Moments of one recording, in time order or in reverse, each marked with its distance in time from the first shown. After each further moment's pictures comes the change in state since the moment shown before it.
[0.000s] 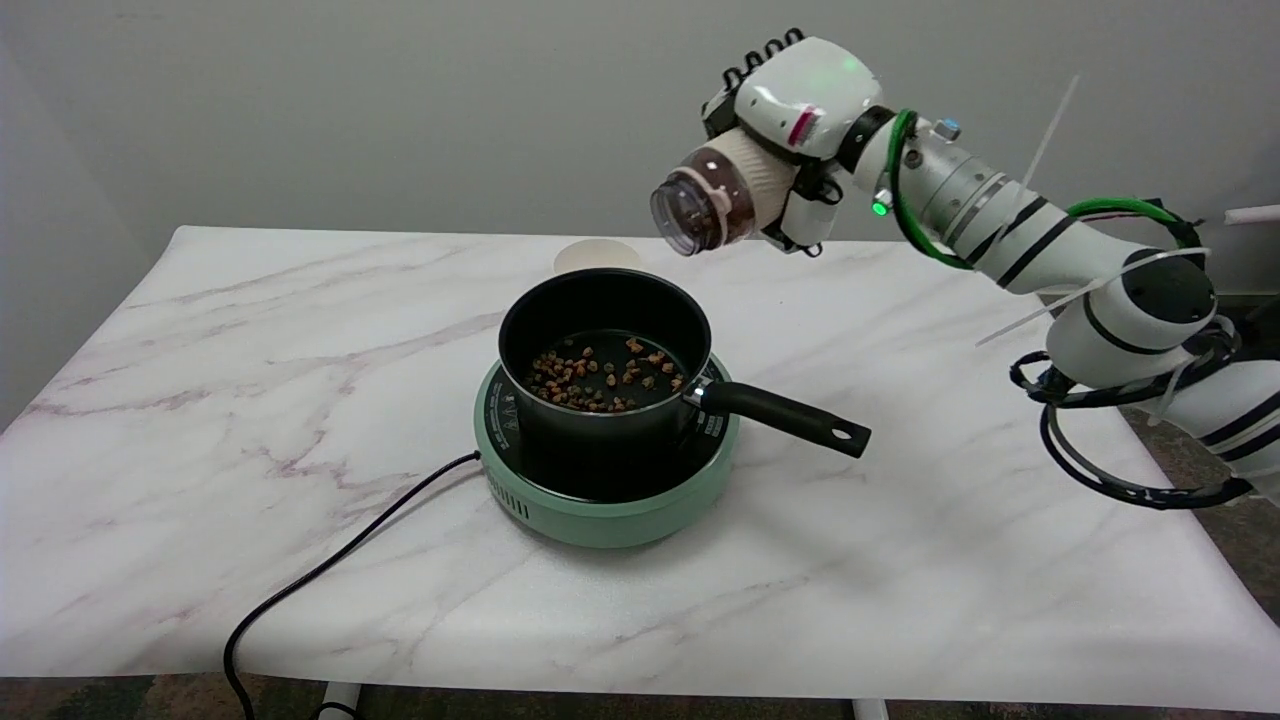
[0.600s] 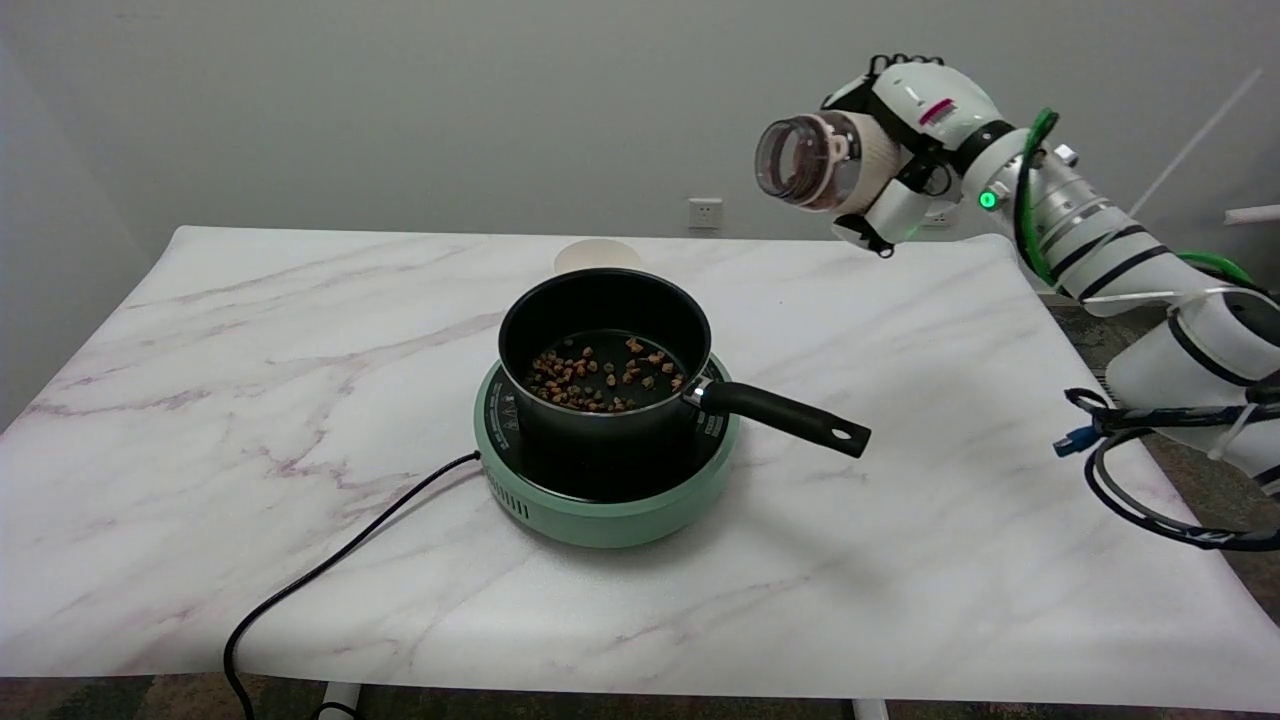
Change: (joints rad) arm -0.232 -0.034 0.315 -0.073 0.374 -0.019 -0.004
